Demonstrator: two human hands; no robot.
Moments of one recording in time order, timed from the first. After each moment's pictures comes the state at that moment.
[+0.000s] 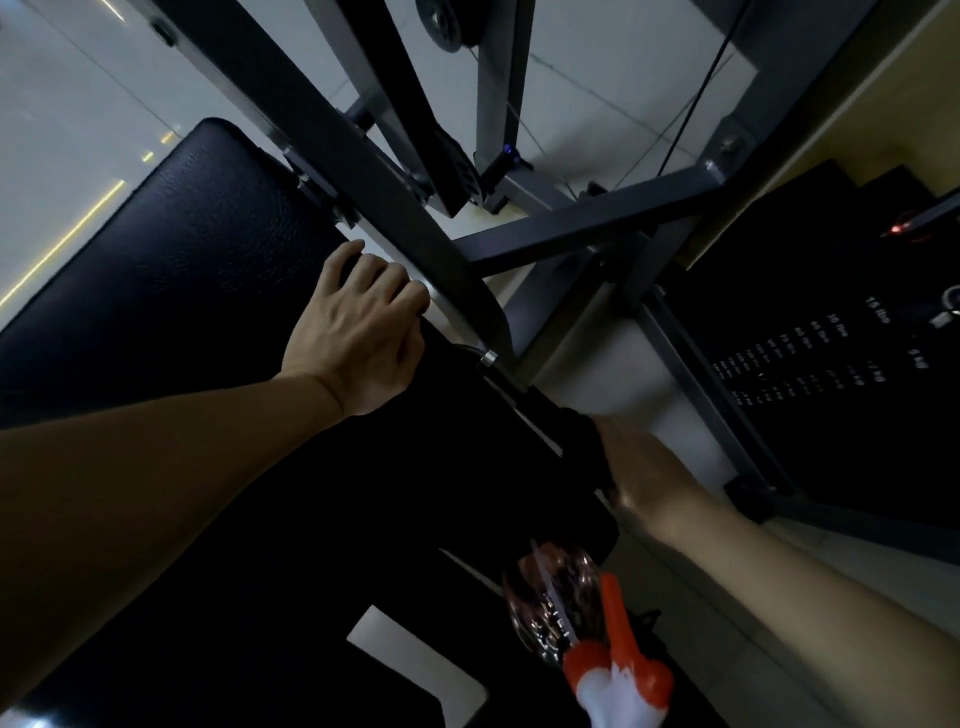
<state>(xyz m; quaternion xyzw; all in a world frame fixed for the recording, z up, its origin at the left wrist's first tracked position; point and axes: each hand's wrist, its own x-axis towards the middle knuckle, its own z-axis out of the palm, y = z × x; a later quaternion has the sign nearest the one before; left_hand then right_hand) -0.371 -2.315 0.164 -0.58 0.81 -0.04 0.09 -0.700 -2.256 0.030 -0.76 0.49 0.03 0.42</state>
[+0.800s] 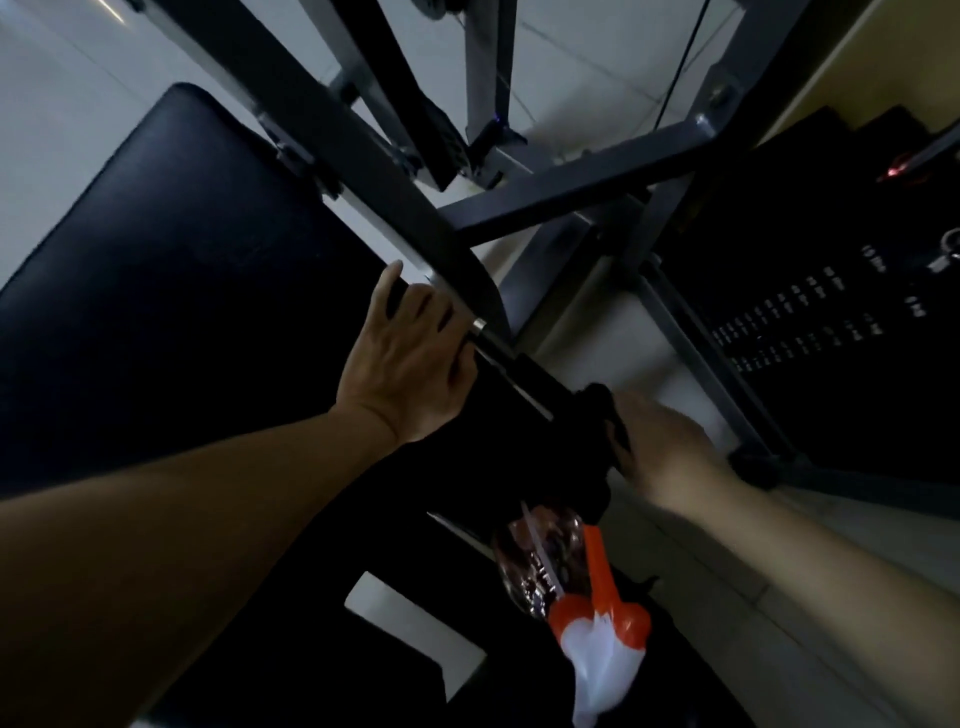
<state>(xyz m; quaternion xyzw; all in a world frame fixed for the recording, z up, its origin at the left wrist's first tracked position) -0.432 -2.274 0.146 -0.57 0.80 -0.02 0.18 -0.720 -2.241 0.043 -0.77 0.54 0.05 0.34</state>
